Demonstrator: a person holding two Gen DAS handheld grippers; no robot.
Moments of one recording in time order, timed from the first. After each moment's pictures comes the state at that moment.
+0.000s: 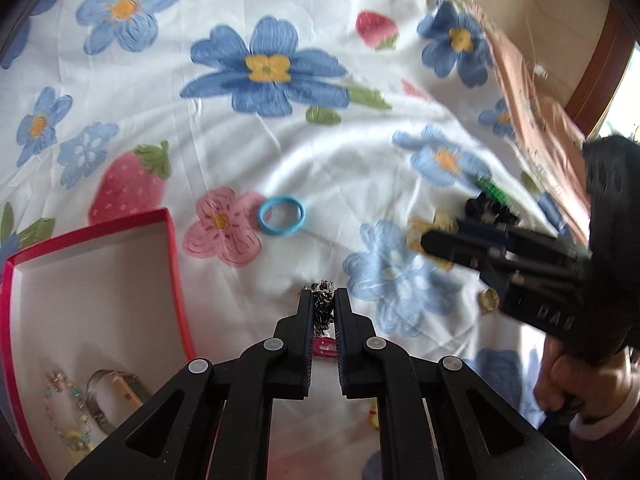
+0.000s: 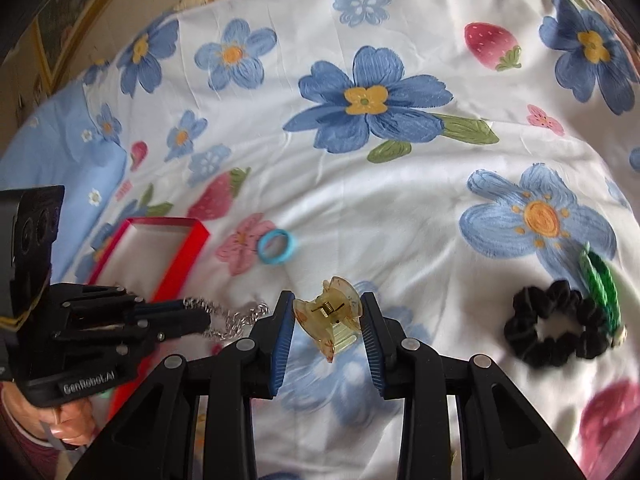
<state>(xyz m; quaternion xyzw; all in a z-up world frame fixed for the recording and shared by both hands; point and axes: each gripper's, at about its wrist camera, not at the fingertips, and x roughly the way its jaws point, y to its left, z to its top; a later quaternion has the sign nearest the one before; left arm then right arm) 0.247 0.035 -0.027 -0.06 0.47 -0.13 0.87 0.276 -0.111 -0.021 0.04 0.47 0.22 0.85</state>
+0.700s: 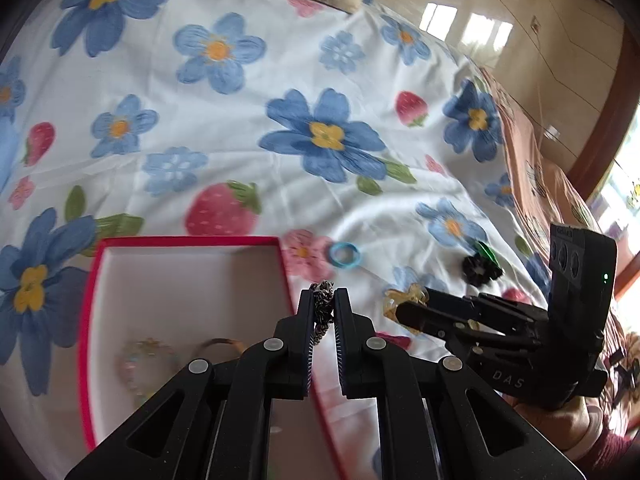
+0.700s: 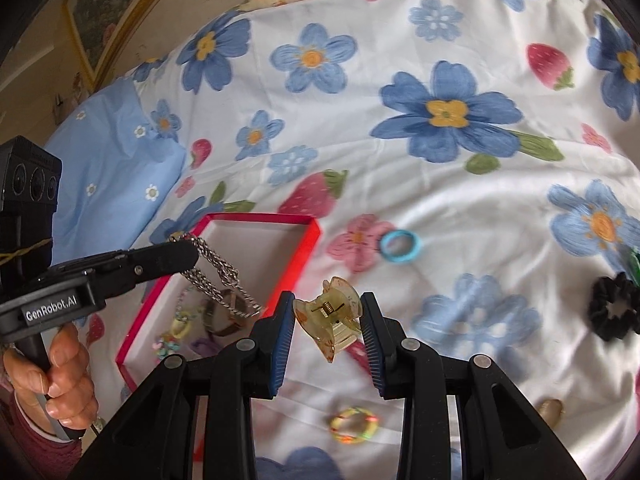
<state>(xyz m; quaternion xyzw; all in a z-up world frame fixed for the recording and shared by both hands) 0.156 0.124 0.041 -0.12 0.39 -0.08 0.91 0.235 -0.034 0.009 0.05 0.45 0.29 0.84</state>
